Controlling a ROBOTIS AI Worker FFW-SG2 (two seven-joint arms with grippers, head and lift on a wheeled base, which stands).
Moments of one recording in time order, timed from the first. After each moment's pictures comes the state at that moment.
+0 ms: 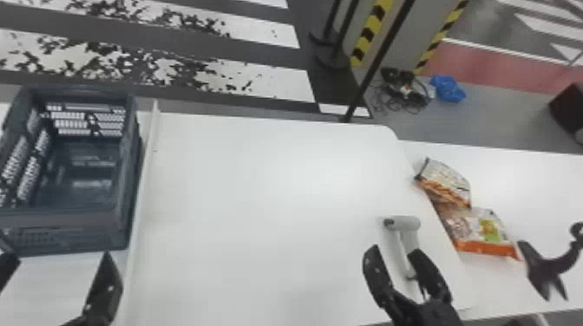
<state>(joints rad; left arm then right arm) 0.99 0.24 -0.18 -2.32 0.10 -0.12 0.14 1.00 -0.26 -0.10 -2.06 -0.54 -0.38 0.08</state>
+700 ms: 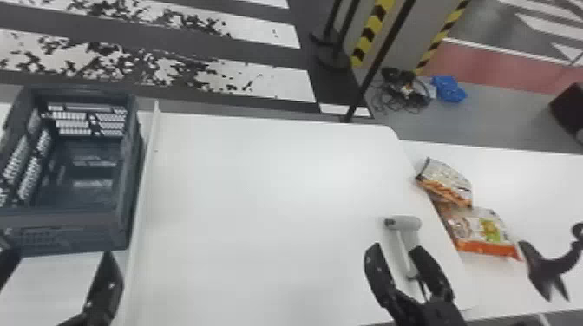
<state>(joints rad) 0.99 0.24 -0.18 -2.33 0.10 -0.12 0.14 1.00 -0.27 -0.10 -2.07 -0.54 -0.40 0.10</state>
